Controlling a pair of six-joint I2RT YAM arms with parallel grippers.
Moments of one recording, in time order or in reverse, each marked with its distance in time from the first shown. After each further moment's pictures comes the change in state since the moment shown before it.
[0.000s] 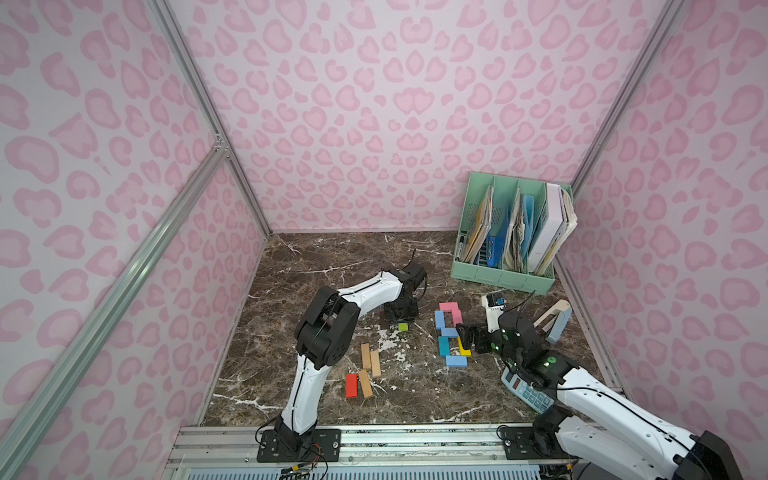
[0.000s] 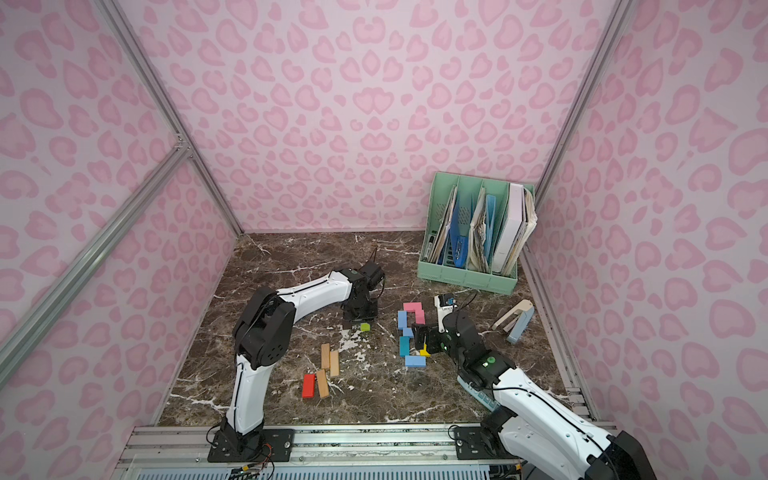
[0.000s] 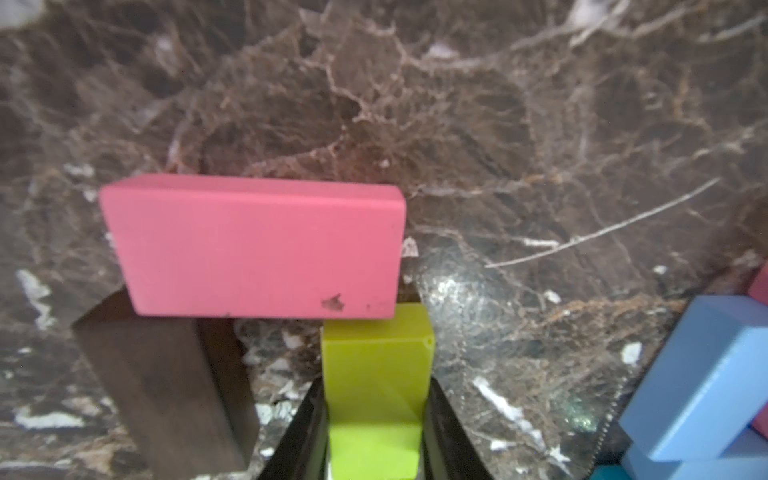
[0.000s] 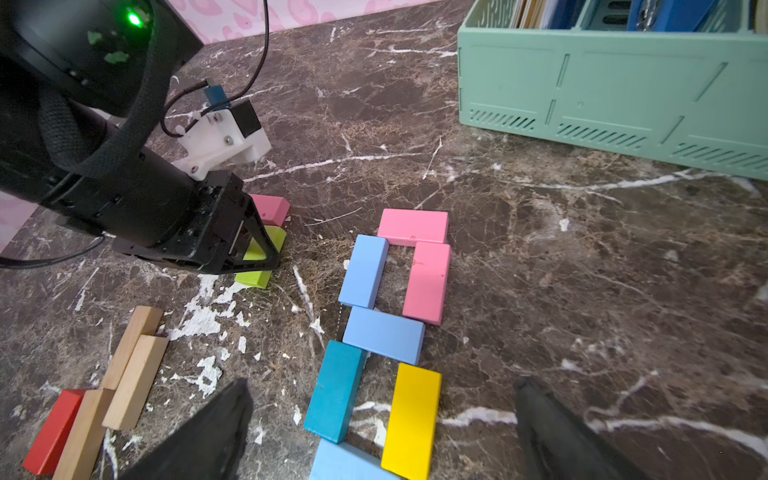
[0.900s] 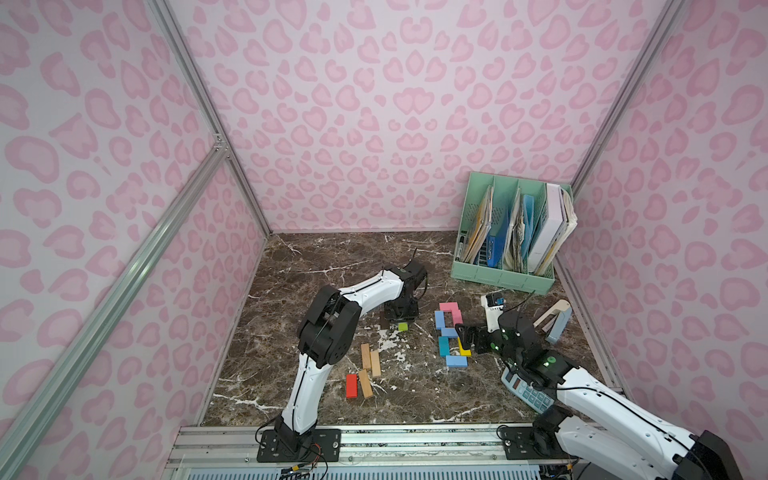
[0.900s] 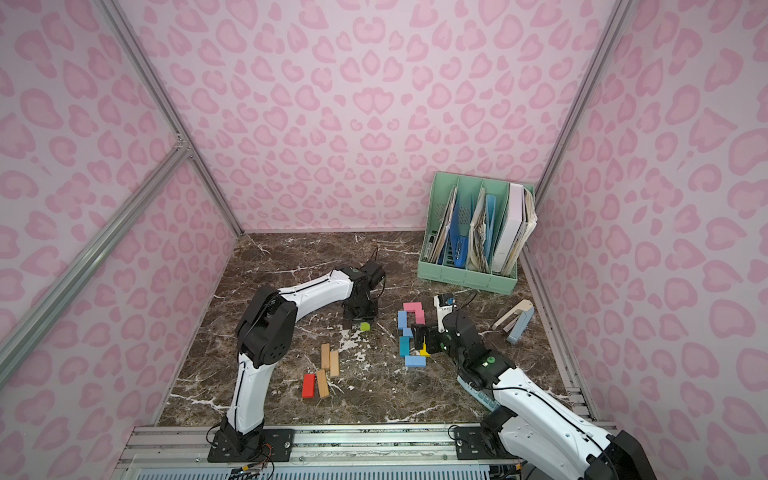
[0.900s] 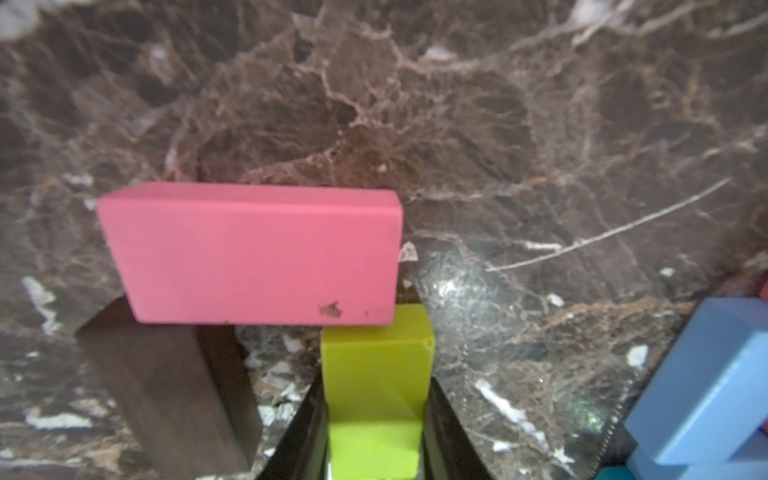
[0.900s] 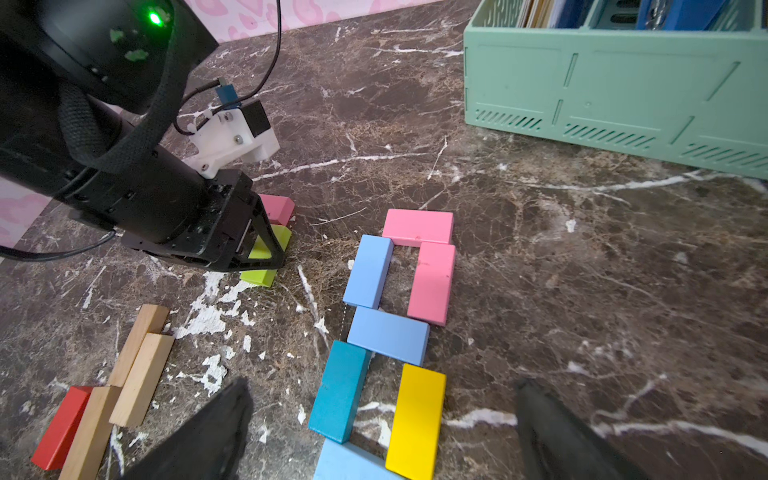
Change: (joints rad) left arm 0.002 0.023 0.032 -0.030 -0.001 0.016; right arm -0.001 0.000 0.000 0.005 -0.008 0.000
